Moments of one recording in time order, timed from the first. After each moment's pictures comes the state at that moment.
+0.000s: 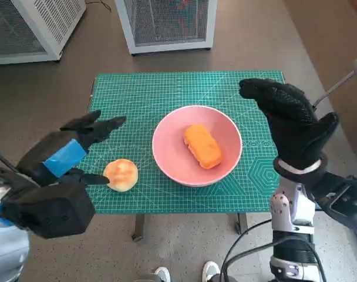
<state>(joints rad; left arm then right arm) -0.25 0.73 0.01 -0.57 0.46 0.50 -0.70 -0.57 -0.10 -0.16 0.27 0.51 -0.55 0.69</state>
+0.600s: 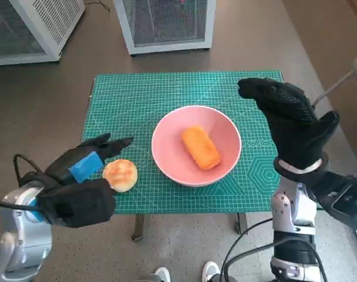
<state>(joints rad) -0.24 0.72 -0.13 -0.46 0.52 0.53 -0.65 -0.57 -0.10 -0.16 0.25 0.51 -0.53 0.69</state>
